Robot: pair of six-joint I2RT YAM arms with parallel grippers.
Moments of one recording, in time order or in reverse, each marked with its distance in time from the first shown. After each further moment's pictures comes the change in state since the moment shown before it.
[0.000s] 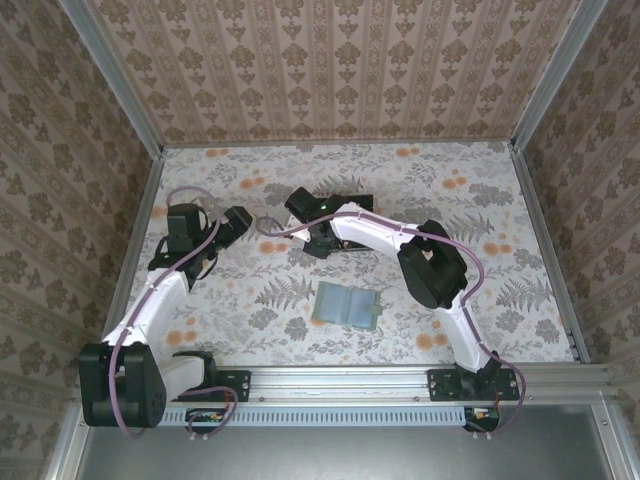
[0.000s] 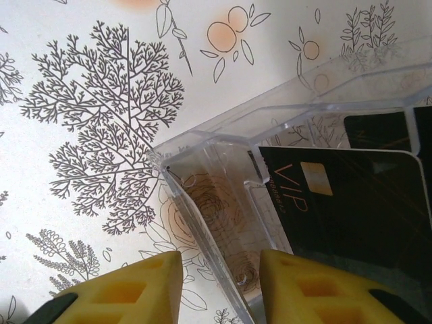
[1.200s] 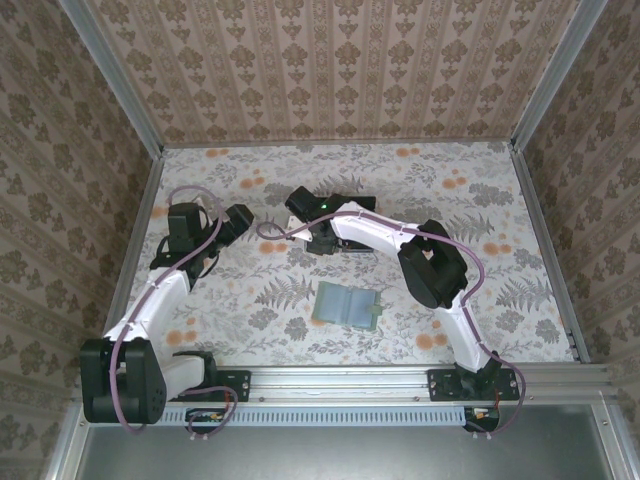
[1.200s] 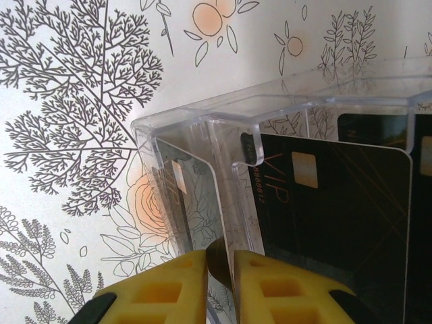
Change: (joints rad) left arm 0.000 0.019 -0.010 0.068 0.033 0.000; right arm -0.001 0.000 0.005 0.001 0.061 -0.130
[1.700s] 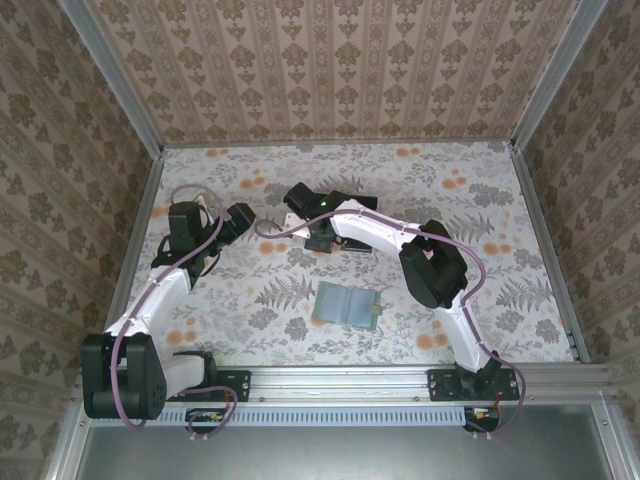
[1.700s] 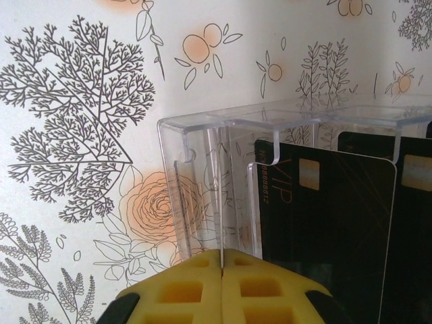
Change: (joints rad) left arm 0.000 0.024 -0.002 0.039 0.030 0.000; right arm 0.000 0.000 0.035 -0.003 -0.005 -0.032
